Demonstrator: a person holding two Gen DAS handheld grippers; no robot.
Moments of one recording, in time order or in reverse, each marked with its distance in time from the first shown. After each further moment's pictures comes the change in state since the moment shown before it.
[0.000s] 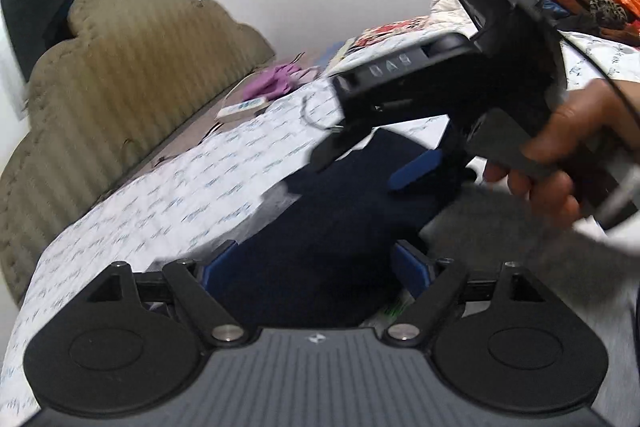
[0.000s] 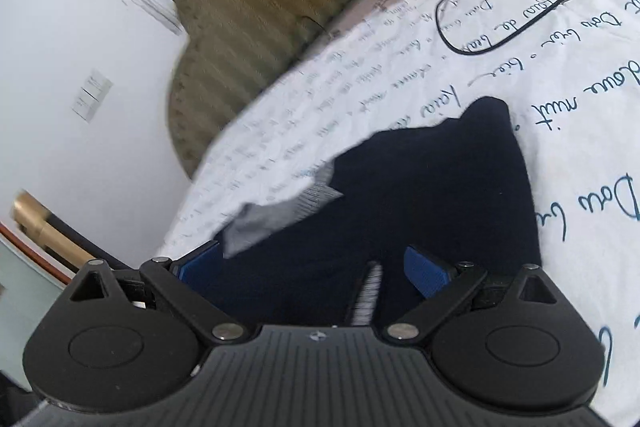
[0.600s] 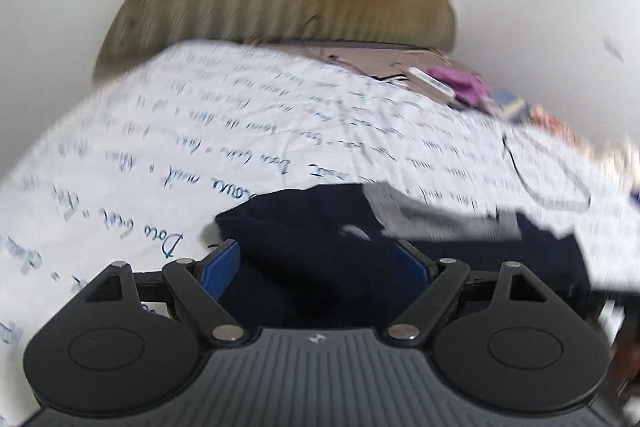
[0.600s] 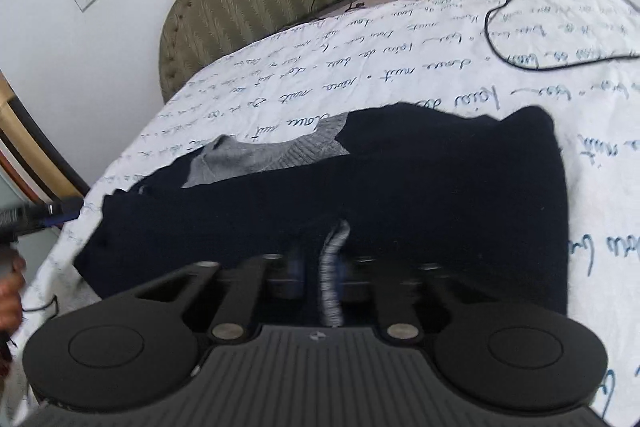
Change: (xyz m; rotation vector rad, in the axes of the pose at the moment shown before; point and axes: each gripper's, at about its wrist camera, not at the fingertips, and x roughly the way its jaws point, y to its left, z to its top) left arm -0.006 0.236 -0.085 -0.825 0.148 0.105; right arm 0.026 0.033 -0.022 -0.314 0.082 -0.118
